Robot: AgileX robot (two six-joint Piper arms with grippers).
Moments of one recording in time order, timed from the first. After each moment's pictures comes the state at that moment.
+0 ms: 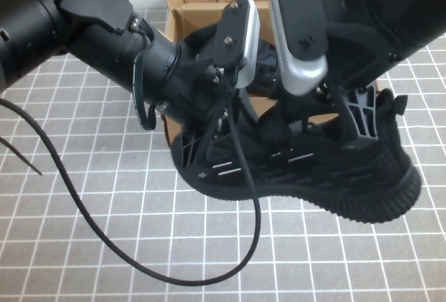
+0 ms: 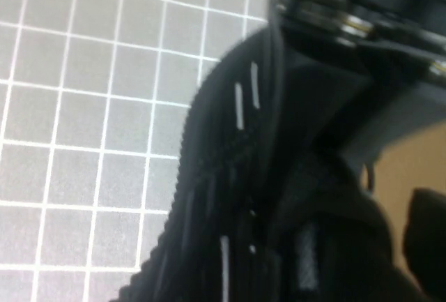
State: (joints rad) right arm 0.59 1.55 -1.68 0.39 1.26 -1.14; left arm -0.48 1.65 -1.47 -0.77 1.22 1.51
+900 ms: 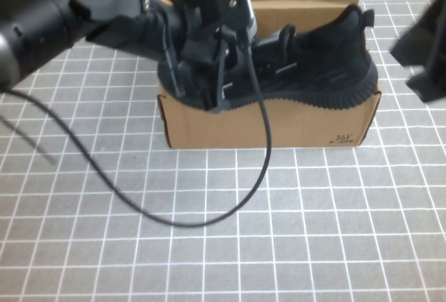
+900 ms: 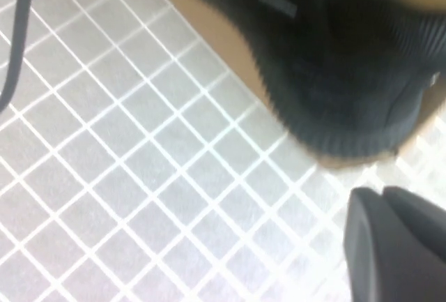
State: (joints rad) right arm 0.59 1.30 -1.61 -0.03 1.26 -0.25; left arm -0.48 1.69 -1.51 -0.64 0.73 1.50
